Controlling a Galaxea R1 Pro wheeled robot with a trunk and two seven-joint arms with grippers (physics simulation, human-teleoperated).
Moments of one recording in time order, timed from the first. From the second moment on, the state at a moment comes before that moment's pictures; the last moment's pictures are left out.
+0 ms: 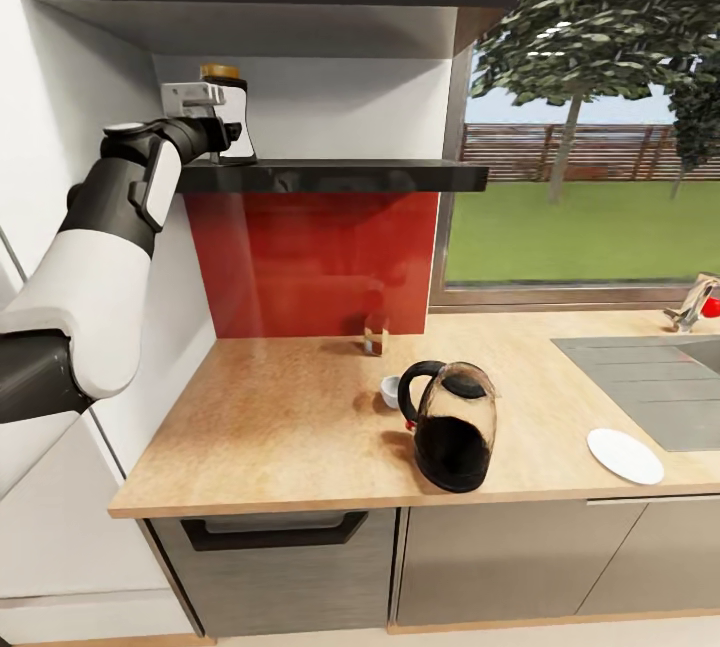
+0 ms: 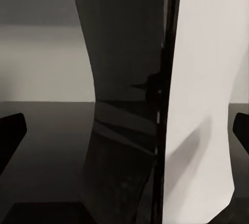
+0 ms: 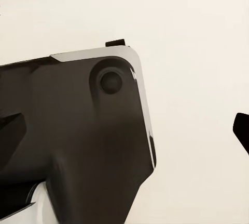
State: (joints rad) left arm -1.62 0.03 0.08 -0.69 -0.05 0.43 -0.09; right arm -0.10 -0.05 -0.34 -0.03 0.14 -0.11 0.04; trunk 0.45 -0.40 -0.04
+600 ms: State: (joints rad) left arm -1.62 0.03 0.08 -0.69 -0.05 0.43 -0.09; right arm -0.10 -0.05 -0.34 -0.03 0.14 -0.11 0.04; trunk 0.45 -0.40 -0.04
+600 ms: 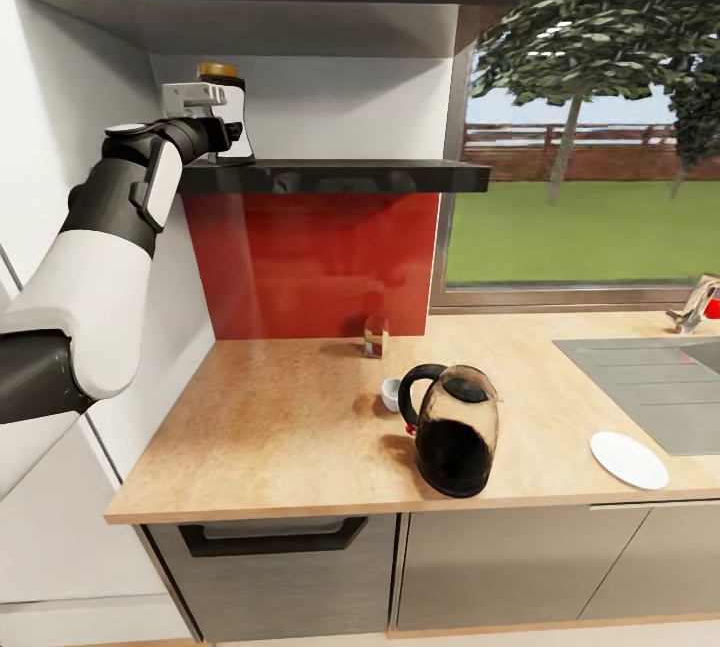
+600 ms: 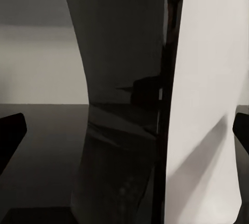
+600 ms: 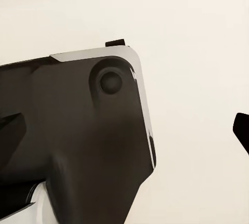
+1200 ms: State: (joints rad) left arm -1.62 0.03 0.08 -0.69 -0.05 0.42 -0.09; right arm -0.10 -0.05 -0.34 -0.03 0.15 -0.11 0.04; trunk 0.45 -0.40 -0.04
